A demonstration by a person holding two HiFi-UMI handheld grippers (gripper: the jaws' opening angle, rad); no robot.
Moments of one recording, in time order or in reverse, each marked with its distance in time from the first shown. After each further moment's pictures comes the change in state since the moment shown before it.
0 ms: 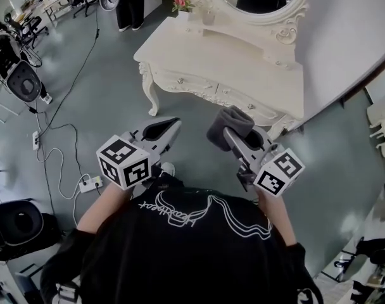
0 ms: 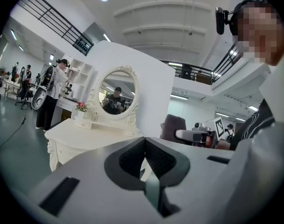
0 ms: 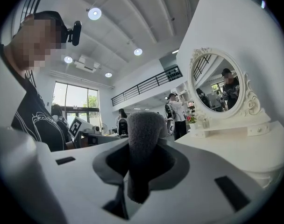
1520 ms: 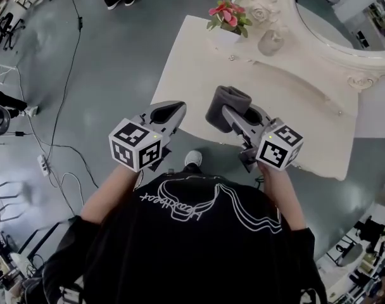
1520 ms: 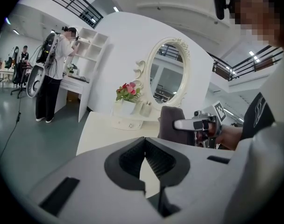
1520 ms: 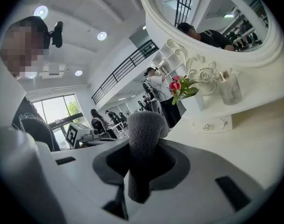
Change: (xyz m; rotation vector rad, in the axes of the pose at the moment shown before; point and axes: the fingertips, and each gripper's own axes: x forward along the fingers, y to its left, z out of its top) left arm 0.204 0.512 0.036 -0.095 0.254 -0.006; right arm 0.463 -0.315 -0.048 0.328 0.192 -0.083
